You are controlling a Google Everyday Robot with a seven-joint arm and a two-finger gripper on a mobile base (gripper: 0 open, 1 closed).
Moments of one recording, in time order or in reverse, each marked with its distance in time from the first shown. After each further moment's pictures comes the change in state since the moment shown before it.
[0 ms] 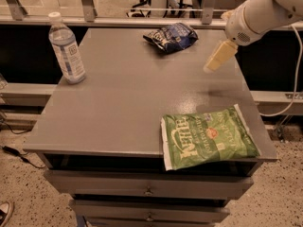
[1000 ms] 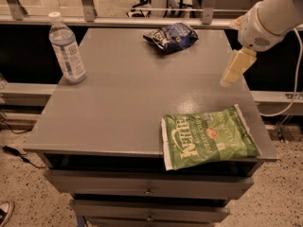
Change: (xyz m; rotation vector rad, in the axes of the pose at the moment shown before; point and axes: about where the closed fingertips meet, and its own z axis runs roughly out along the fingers) arm 0.022 0.050 -0.051 -0.103 0.140 -0.079
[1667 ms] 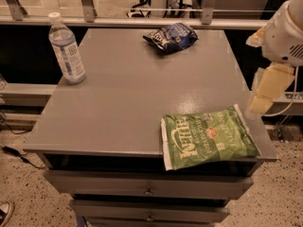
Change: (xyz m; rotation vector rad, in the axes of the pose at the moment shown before) arm 0.001 0.112 -0.095 -0.155 0.147 0.018
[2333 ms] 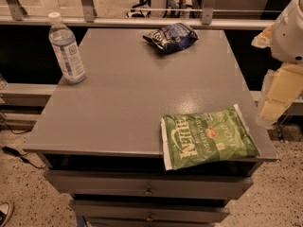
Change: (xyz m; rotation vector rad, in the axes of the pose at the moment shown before) arm 0.000 0.022 -0.021 -0.023 0.029 -0.014
